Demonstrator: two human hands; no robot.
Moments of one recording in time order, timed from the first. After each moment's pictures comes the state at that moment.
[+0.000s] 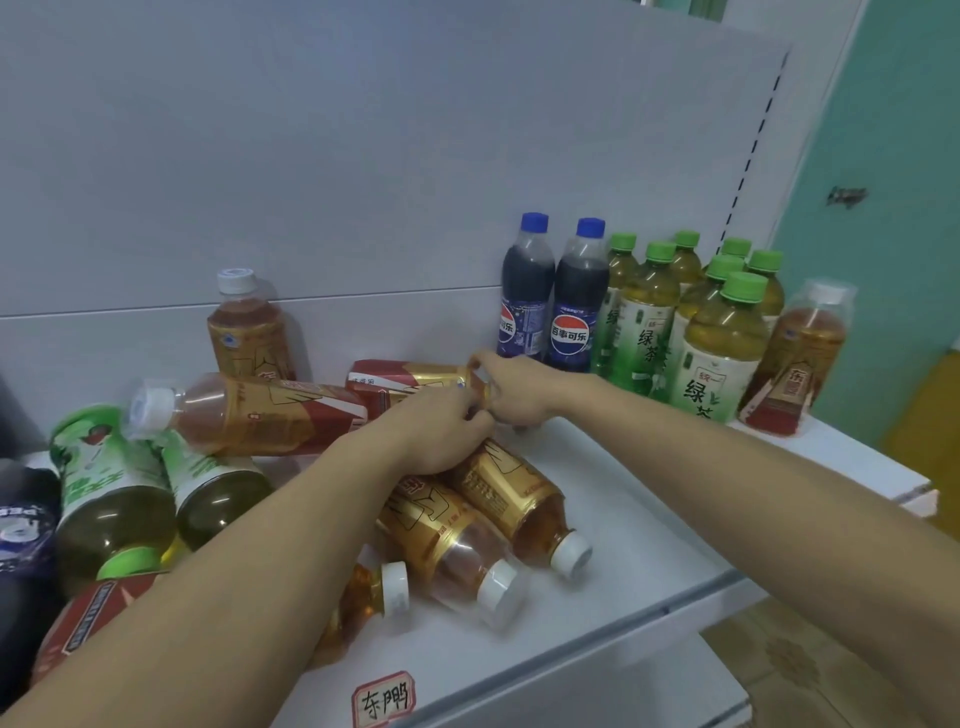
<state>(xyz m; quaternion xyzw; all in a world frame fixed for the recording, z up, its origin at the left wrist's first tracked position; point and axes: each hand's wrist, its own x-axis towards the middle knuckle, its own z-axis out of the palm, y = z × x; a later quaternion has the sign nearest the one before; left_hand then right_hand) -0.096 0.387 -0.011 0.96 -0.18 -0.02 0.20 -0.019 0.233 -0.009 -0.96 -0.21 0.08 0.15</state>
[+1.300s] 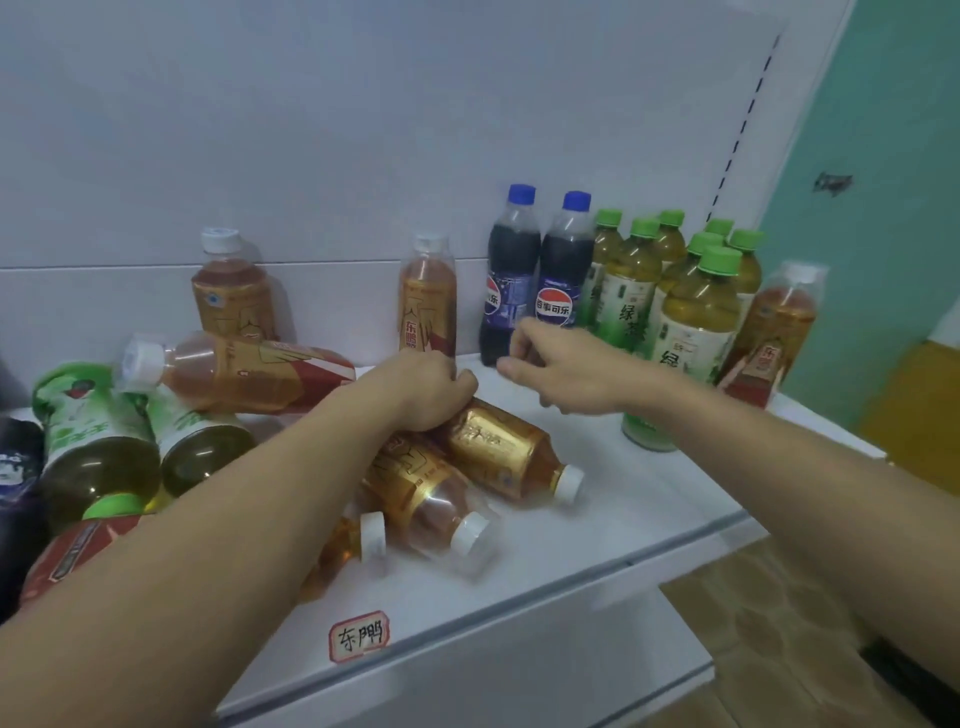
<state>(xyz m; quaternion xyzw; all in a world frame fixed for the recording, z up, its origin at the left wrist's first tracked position) -0.088 0.383 -0.014 0.98 -0.13 -0.01 0.13 -0.113 0.190 0.030 -0.96 -0.20 0.02 0.21</state>
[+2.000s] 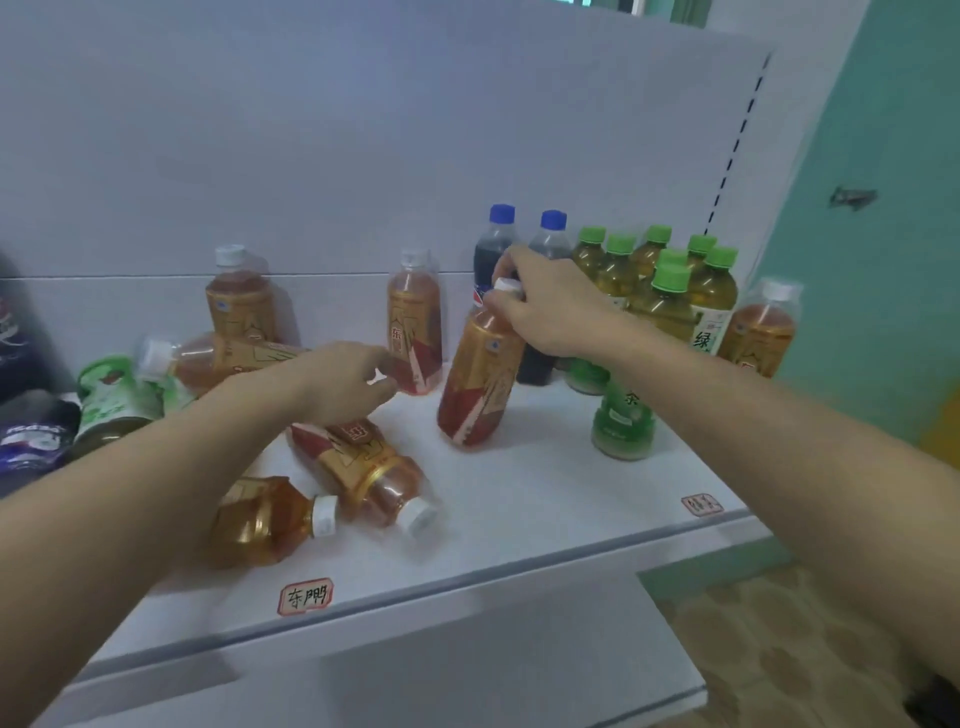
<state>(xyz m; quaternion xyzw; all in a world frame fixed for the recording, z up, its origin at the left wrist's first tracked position) -0.136 0.407 0.020 0.99 -0.09 0.01 0.06 -0.104 0.169 0.077 -0.93 -0.23 -0.14 0.24</state>
